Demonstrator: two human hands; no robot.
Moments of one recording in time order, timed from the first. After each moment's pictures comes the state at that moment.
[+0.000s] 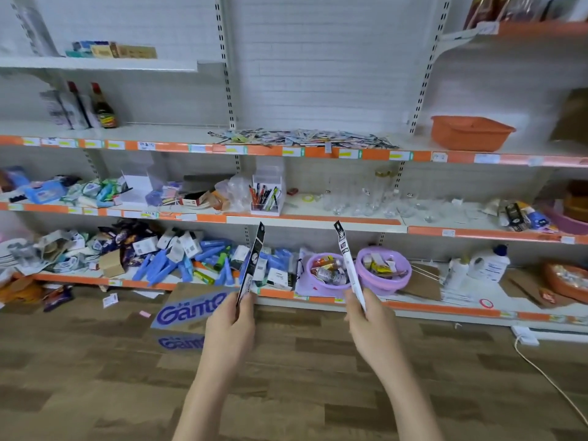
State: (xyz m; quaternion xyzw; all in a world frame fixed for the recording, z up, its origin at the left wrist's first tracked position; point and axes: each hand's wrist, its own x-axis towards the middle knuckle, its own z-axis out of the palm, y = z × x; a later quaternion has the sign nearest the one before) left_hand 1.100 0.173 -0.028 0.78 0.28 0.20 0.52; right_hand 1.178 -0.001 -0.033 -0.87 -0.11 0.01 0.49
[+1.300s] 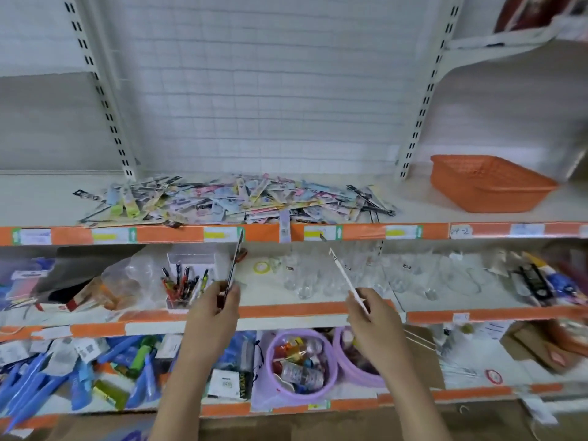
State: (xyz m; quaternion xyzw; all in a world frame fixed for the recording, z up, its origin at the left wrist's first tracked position) left_hand 1.638 0.285 -0.008 0.81 0.19 0.17 0.52; right_hand 1.691 0.067 -0.025 -0.89 -0.07 -0.03 0.45
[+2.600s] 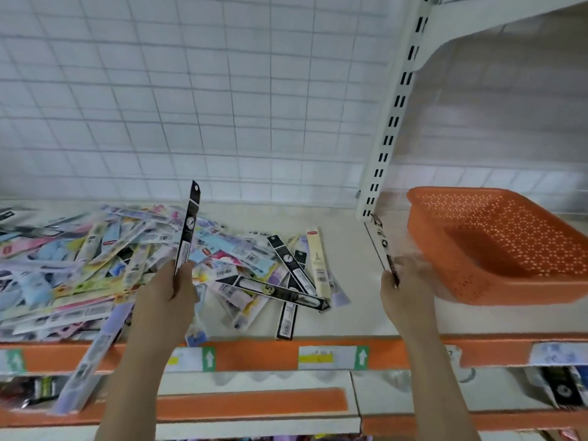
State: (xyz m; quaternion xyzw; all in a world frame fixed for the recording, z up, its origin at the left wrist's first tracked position) left_hand 1.977 0.174 0.001 0.83 0.23 0.23 0.45; right_hand 2.091 -0.109 -0.023 -0.90 0.05 -0.09 0.42
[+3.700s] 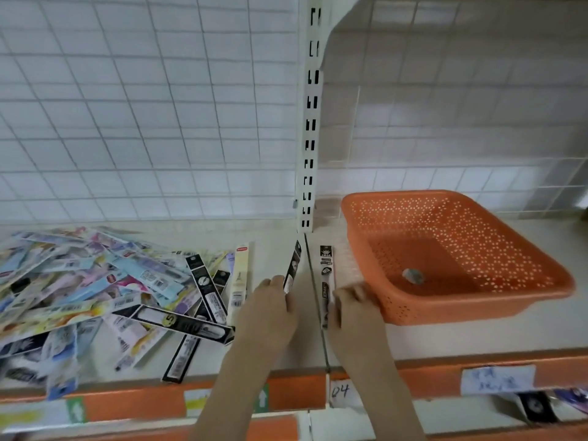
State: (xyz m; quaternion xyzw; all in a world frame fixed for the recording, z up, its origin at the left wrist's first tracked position) left_hand 2.098 -0.038 -0.021 0.96 0.10 0.07 0.24; right_hand 2.110 -0.170 -0.041 -0.95 -0.11 -0.13 0.25
